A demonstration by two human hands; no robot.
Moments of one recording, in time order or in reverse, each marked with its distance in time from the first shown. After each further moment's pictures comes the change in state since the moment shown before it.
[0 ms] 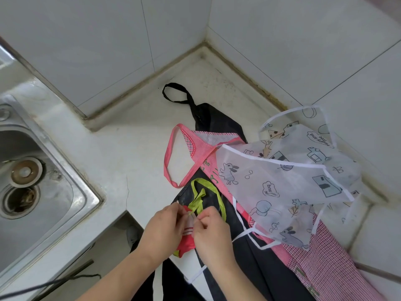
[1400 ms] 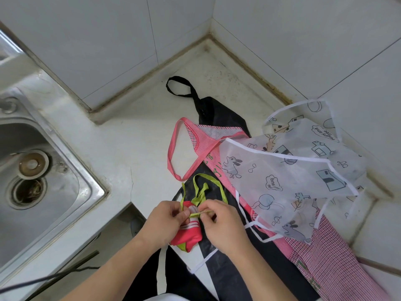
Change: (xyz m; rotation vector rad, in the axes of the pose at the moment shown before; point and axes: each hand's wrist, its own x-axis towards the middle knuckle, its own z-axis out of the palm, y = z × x) left_hand -0.001 -0.004 -0.012 -0.365 -0.205 -0.243; right_hand 0.016 0.016 -0.025 -0.232 -0.100 -0.295
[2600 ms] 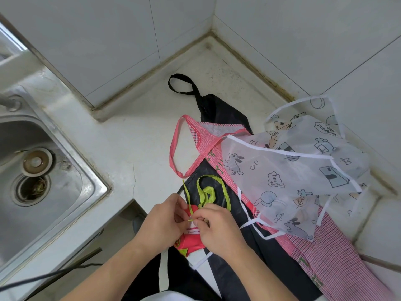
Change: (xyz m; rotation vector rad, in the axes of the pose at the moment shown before) left_hand -0.018 -0.002 -0.003 0.180 0.058 0.162; right_hand -0.005 0.008 0.023 -0.052 -0.038 -0.202
